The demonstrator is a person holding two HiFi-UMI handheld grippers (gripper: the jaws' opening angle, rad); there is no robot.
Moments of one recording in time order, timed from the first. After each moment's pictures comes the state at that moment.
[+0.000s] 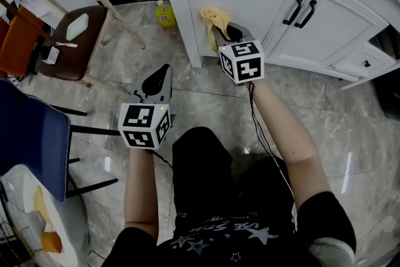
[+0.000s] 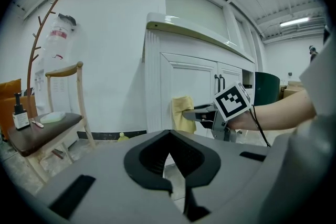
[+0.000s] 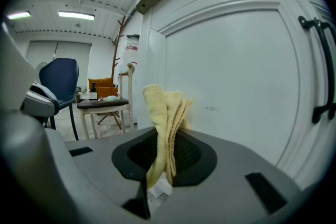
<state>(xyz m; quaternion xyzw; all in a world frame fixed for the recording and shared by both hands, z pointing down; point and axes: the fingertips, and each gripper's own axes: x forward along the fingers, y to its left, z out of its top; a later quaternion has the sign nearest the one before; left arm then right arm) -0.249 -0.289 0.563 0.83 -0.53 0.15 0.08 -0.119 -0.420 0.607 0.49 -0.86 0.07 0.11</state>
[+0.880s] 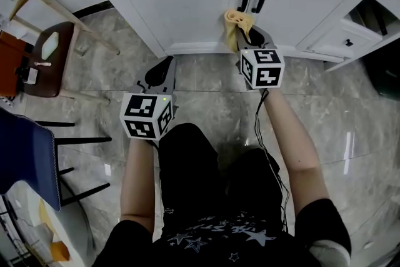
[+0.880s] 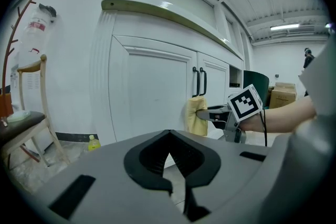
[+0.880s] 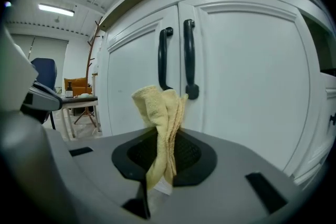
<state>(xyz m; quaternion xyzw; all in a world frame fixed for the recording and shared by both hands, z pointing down) -0.109 -0.312 0.582 0.87 -0.47 0.16 0.08 0.087 -0.394 0.630 0.60 -0.79 0.09 0.09</state>
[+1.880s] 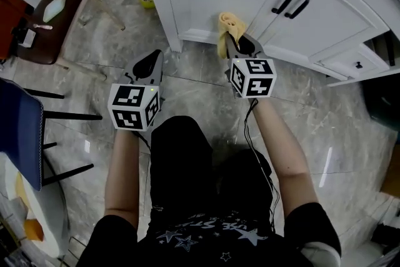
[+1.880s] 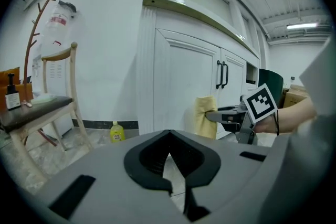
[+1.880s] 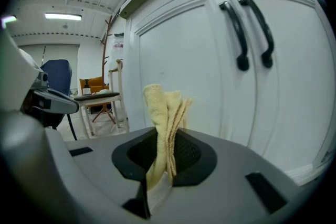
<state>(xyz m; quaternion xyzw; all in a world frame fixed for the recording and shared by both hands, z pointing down) -0.207 -0.308 0.619 0.82 -0.53 0.16 0.12 -0.018 -0.381 0.664 0.53 -0.83 0.12 0.10</state>
